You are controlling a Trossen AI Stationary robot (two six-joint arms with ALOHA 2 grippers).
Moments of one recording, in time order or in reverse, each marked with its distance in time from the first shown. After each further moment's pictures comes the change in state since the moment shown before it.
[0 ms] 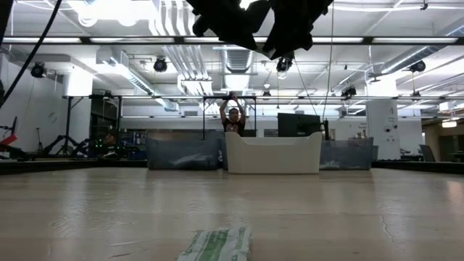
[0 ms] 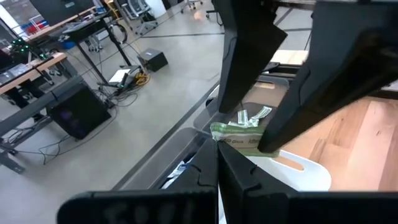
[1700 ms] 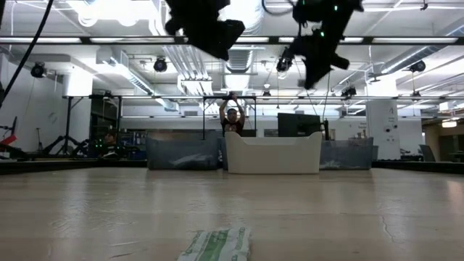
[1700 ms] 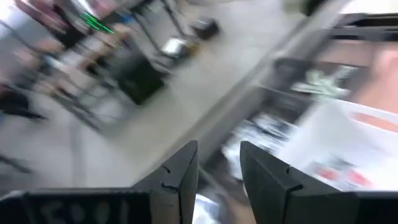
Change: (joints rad) left arm 0.012 -0.067 -0.033 -0.254 -0.241 -0.103; right arm -0.312 0.007 -0.002 -0.230 0.106 0.145
